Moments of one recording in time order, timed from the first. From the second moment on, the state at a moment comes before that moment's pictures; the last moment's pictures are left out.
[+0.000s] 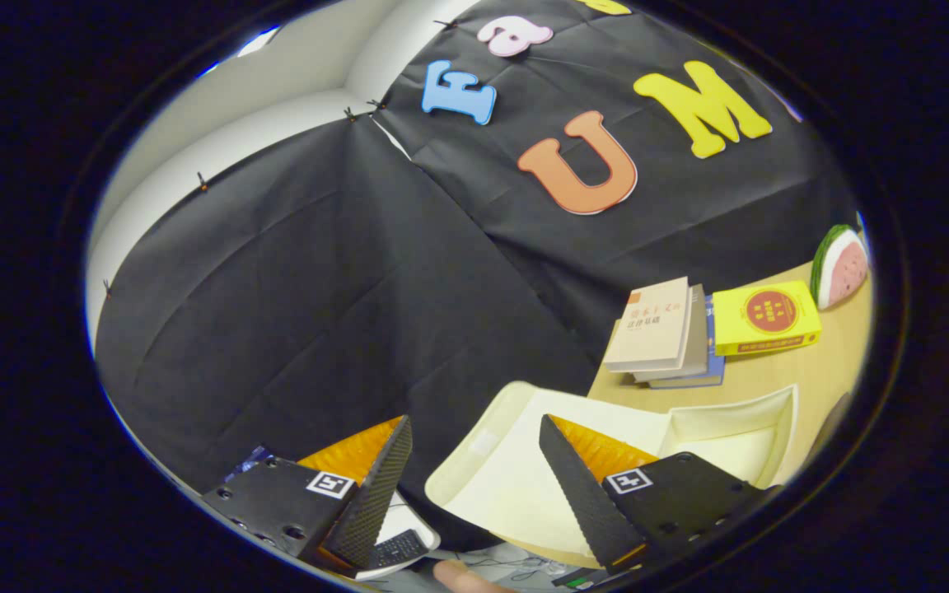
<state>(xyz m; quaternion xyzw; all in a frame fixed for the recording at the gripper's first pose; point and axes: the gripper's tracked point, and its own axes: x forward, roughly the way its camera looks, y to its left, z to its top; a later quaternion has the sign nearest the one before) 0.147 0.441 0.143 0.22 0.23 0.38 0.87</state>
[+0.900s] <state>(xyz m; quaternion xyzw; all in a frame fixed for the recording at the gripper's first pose) 0.162 0.157 0.038 0.03 0.18 0.15 0.97</state>
